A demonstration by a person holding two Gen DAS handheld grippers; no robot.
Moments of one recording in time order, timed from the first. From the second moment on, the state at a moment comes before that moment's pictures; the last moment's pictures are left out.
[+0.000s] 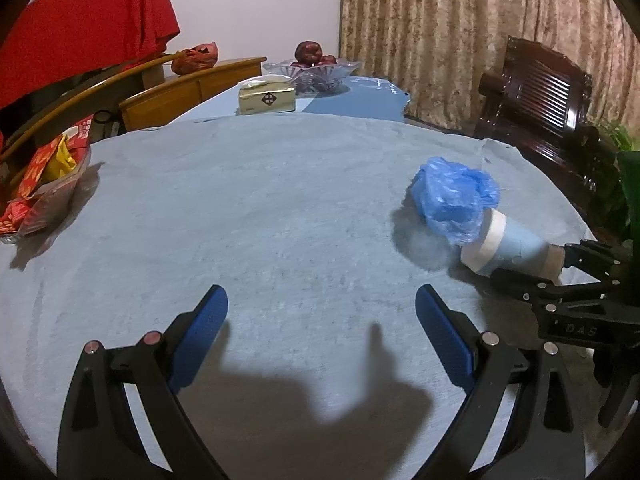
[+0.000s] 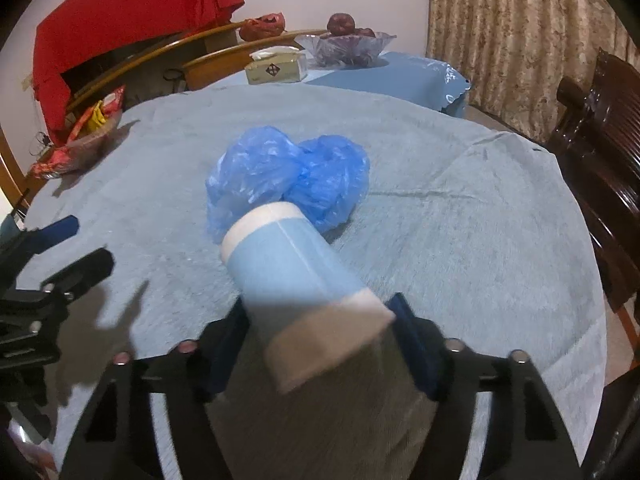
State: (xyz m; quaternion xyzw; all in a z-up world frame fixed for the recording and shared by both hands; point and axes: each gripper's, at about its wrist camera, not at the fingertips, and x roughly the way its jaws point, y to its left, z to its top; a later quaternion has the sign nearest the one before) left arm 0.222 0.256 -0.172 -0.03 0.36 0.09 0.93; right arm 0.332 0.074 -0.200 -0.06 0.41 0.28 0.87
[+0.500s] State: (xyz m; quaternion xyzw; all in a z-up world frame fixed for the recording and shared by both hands) left arm 0.253 0.216 -0.167 -0.02 0.35 0.05 0.93; right arm 0.330 0.022 -0.174 -0.01 0.38 0.23 0.89
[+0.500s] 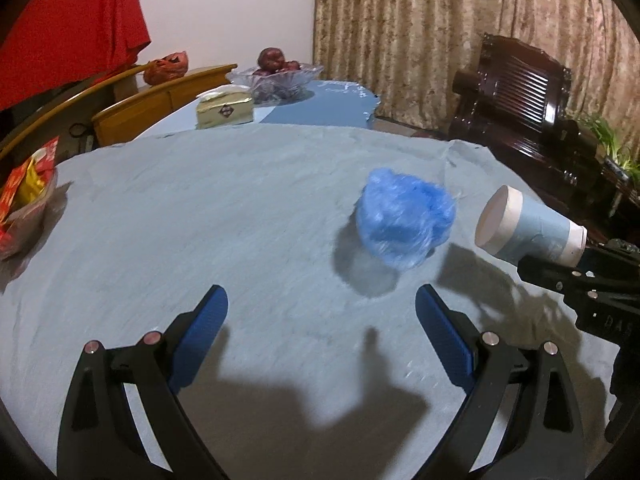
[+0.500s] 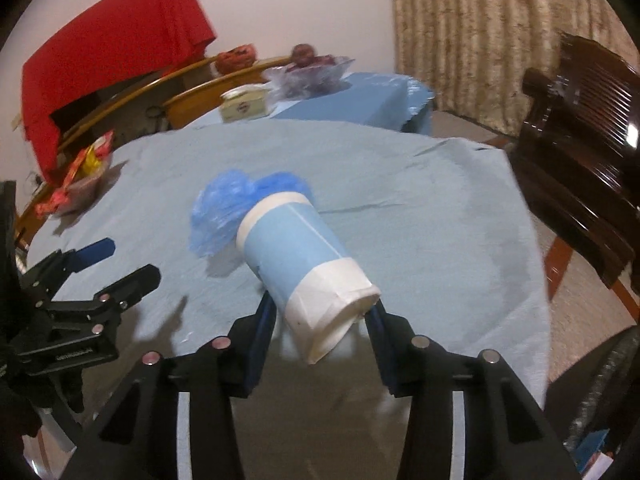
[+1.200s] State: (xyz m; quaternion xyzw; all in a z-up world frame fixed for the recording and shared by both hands) left arm 0.340 0.180 -0.187 -0.03 0.40 -0.03 0.92; right arm 0.354 0.000 -0.176 0.00 0.39 0.20 0.90
